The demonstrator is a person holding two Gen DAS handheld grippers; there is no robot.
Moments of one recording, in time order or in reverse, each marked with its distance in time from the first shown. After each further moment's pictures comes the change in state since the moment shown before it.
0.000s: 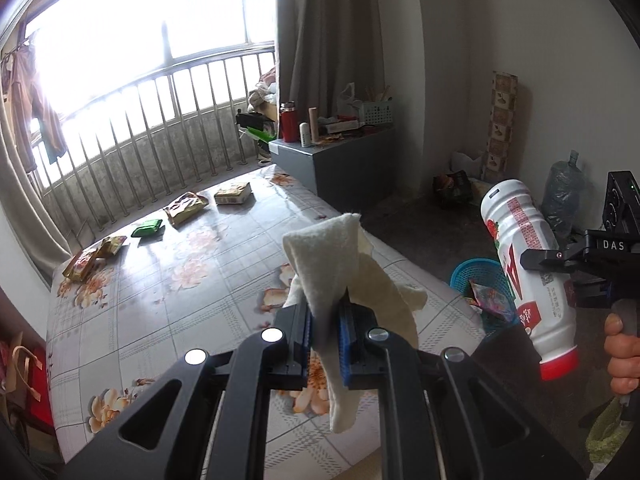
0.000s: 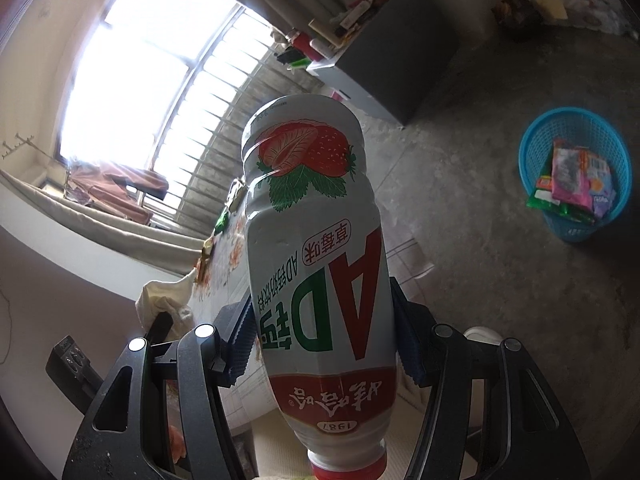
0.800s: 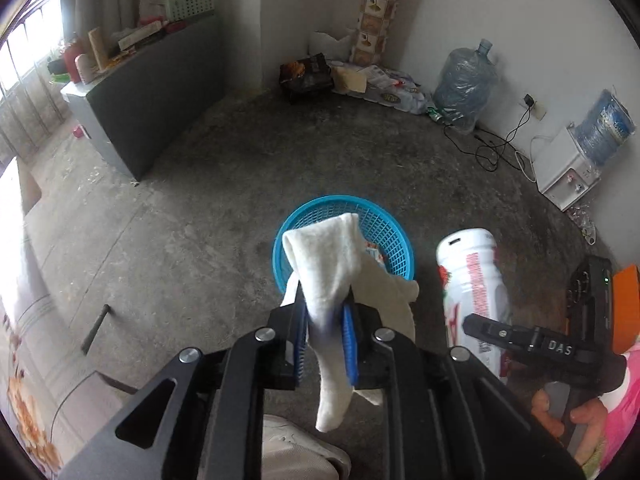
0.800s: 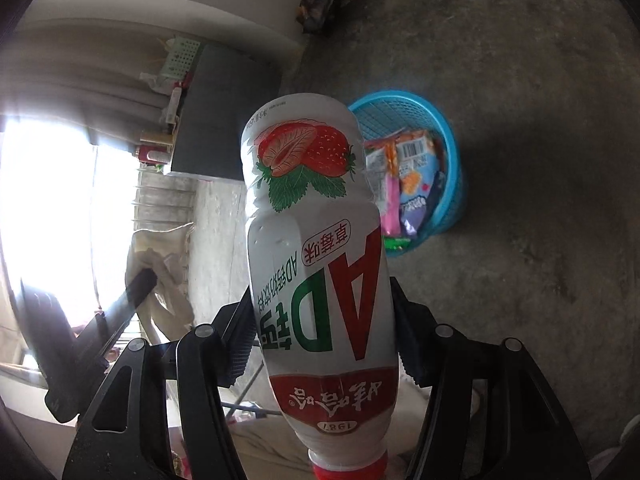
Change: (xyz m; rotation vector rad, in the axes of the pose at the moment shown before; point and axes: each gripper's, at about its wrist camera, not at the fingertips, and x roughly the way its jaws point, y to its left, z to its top) left arm 0.269 -0.283 0.091 0.189 0.469 -0.458; right arm -0.050 -0.243 0.055 0.479 -0.116 -0.196
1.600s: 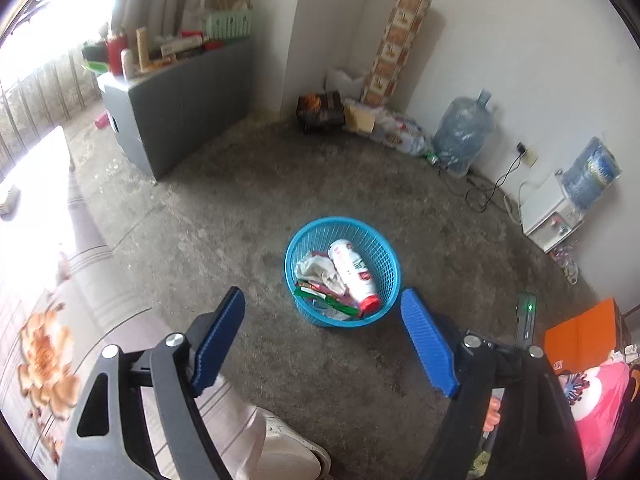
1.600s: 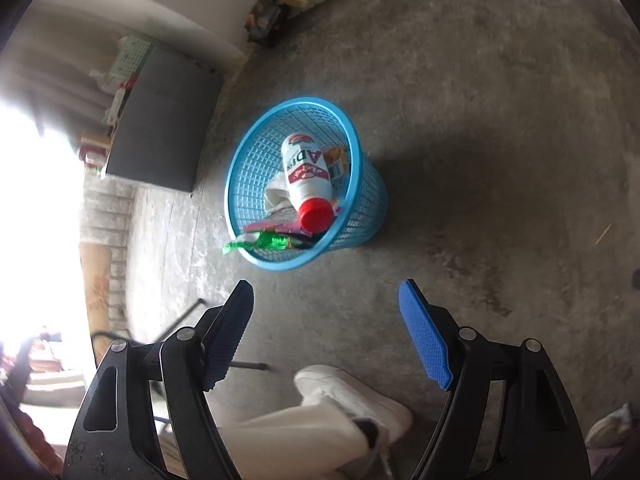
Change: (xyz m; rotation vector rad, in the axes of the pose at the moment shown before) left arm -0.113 0.030 -0.066 -0.109 -0.176 -0.008; right arm -0.011 -0.036 -0.039 -0.059 -0.084 -0.263
